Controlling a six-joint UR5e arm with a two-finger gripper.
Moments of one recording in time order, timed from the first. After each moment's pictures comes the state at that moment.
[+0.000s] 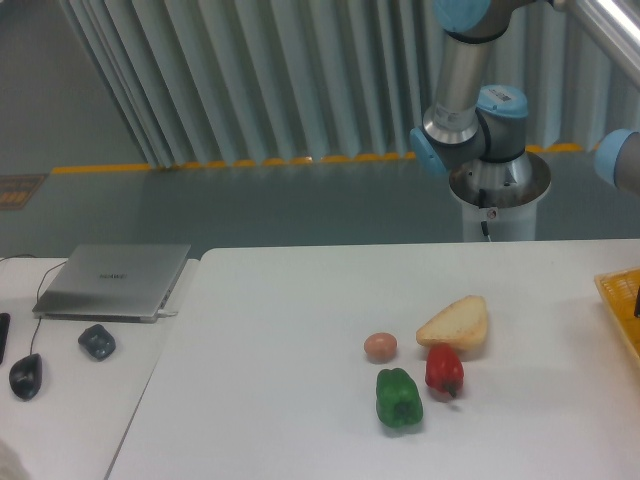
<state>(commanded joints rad) 2.72 -1.93 -1.62 -1.02 1.60 0.94</state>
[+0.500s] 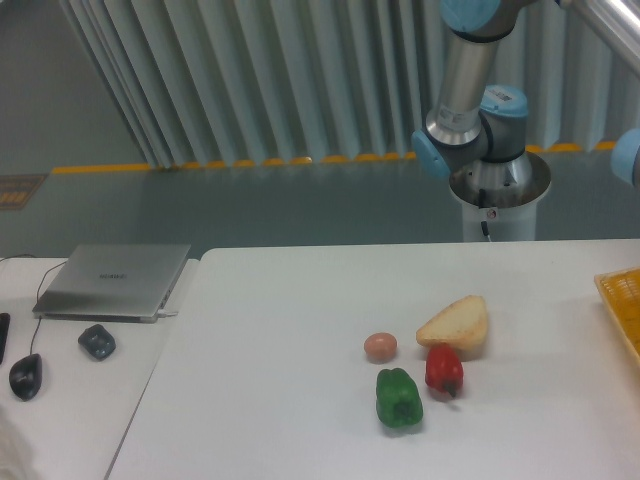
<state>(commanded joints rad) 2.77 -1.93 -1.64 -1.02 1.60 1.01</state>
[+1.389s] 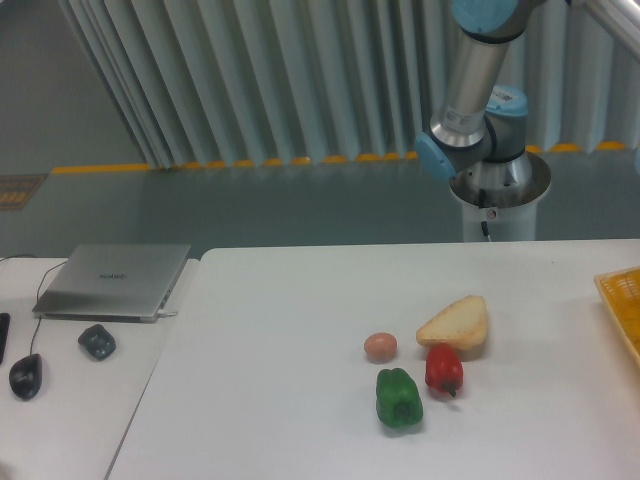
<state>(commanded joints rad) 2.83 -1.94 -1.68 -1.02 1.58 1.06</state>
